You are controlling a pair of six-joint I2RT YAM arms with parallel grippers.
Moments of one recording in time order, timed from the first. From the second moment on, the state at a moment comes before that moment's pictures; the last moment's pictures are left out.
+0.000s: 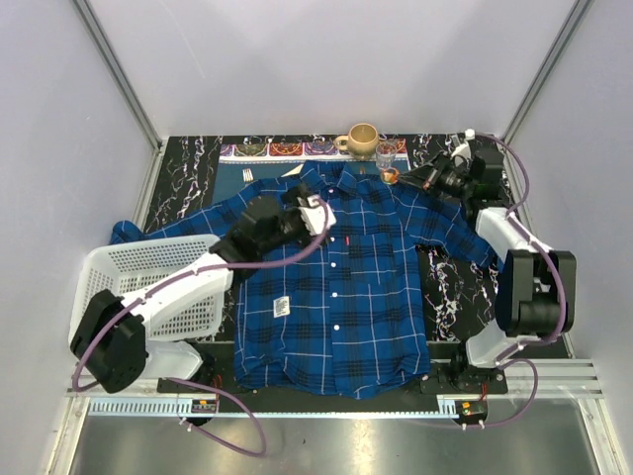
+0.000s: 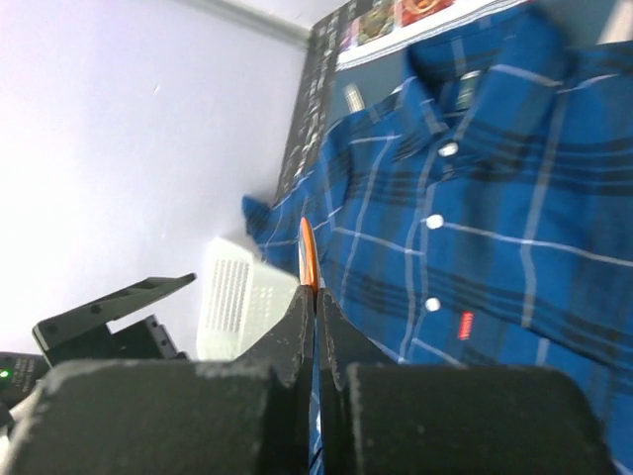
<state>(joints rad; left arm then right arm) -0.64 1.29 0.86 0.17 0.23 0.56 -0.07 1.63 1.04 0.30 -0.87 0.87</state>
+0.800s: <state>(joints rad) -0.95 1.45 0.66 1.00 -0.09 1.30 0.21 1.42 1.00 0.21 -0.96 0.90</state>
